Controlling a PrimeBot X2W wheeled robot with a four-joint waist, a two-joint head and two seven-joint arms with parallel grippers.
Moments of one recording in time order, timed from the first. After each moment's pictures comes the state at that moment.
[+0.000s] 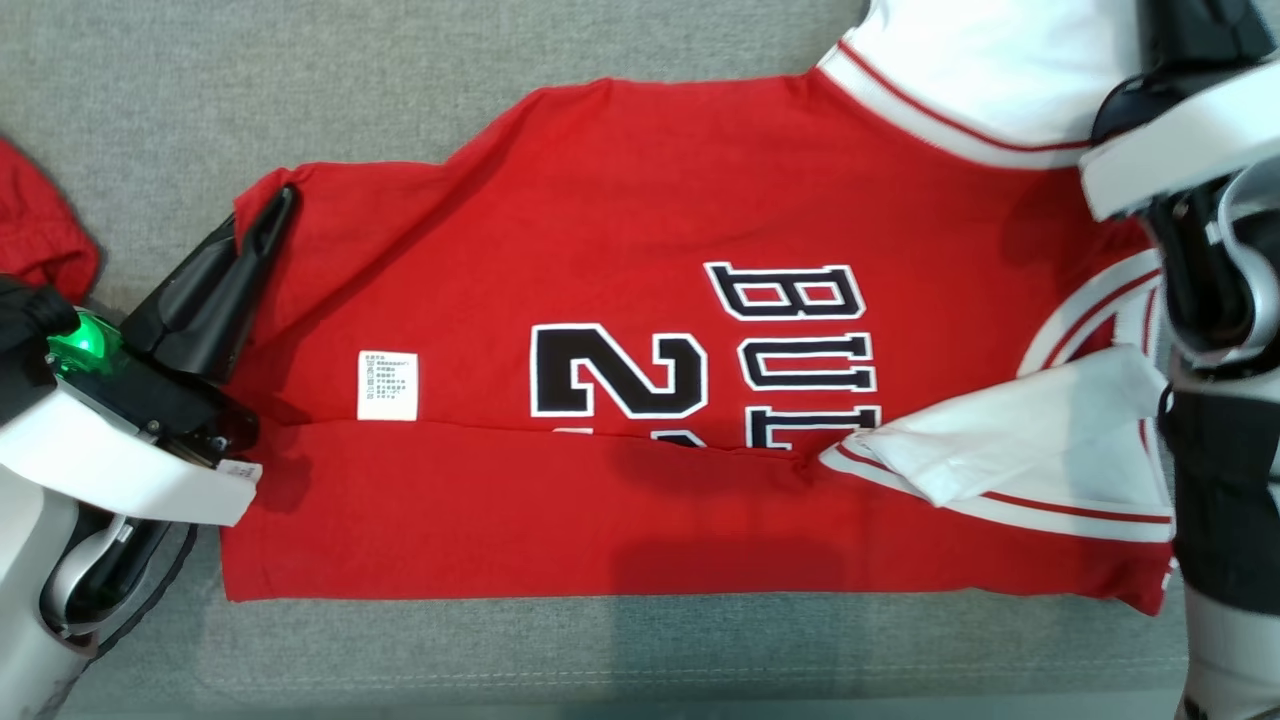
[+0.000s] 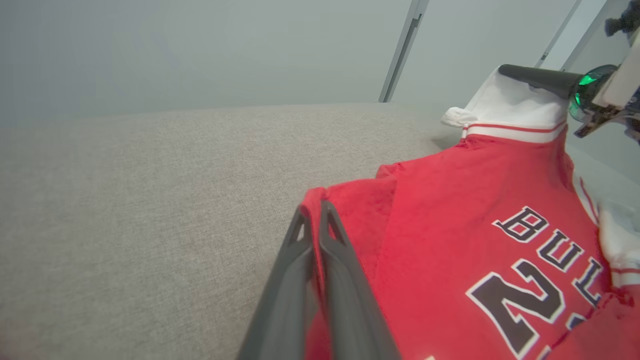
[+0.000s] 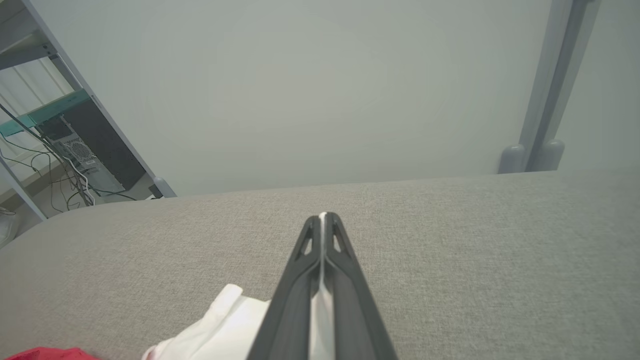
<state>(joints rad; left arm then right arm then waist) -0.49 0.71 -0.50 -0.04 -0.80 -0.13 -0.26 -0.80 -0.07 -0.01 0.12 0.32 0.13 0.20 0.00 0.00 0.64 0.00</state>
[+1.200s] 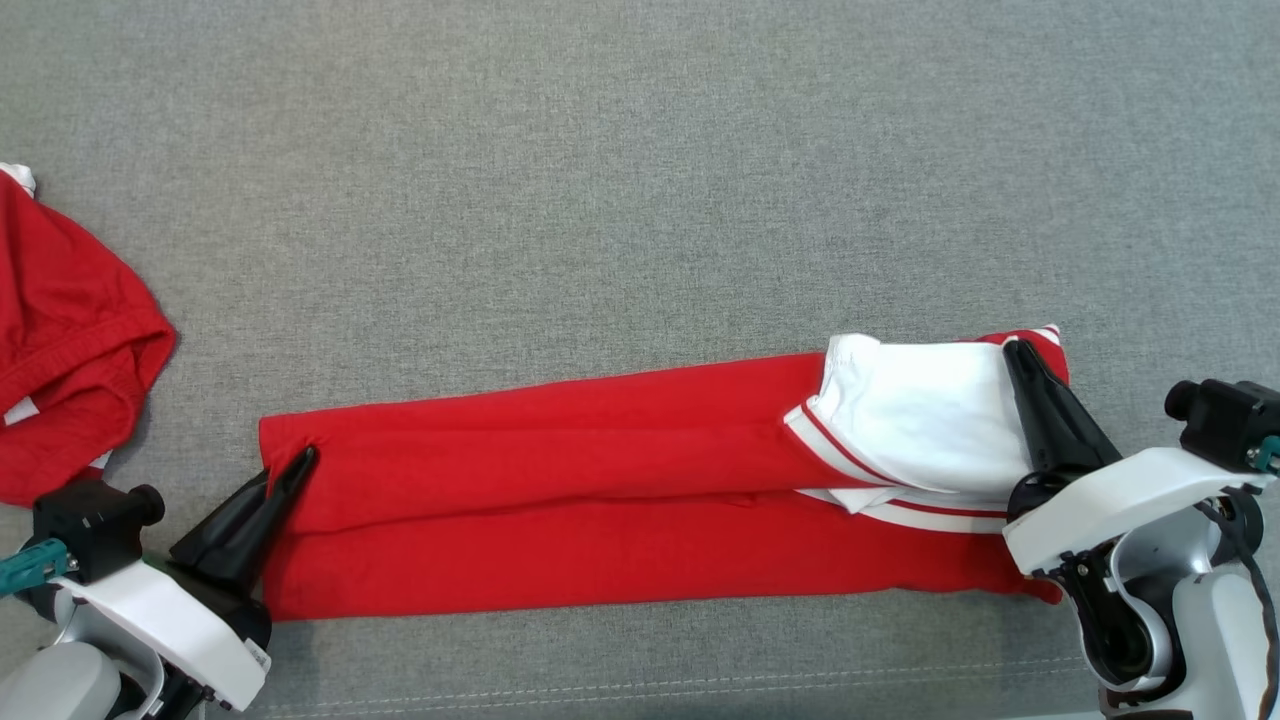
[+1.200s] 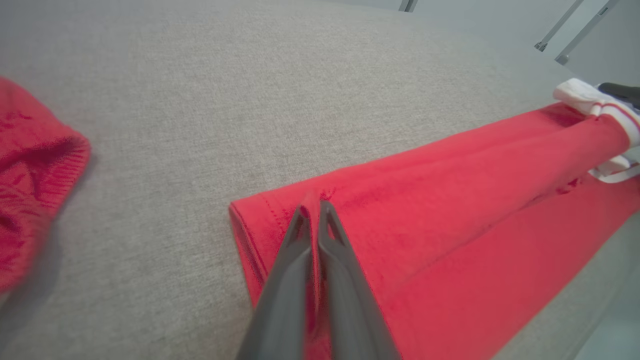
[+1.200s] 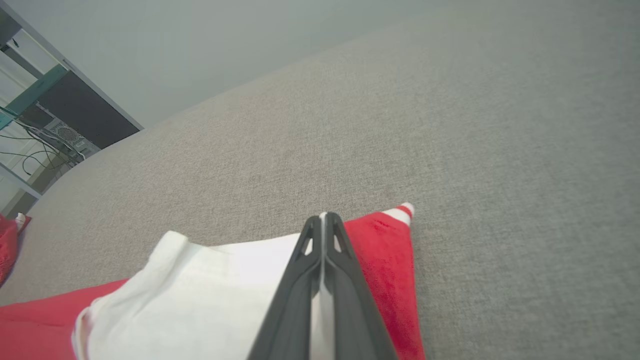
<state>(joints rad) -0.29 0.74 -0.66 0.18 -0.89 -0.13 -0.26 -0.24 -0.04 0.01 0.09 0.47 0.13 0.15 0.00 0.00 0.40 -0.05</state>
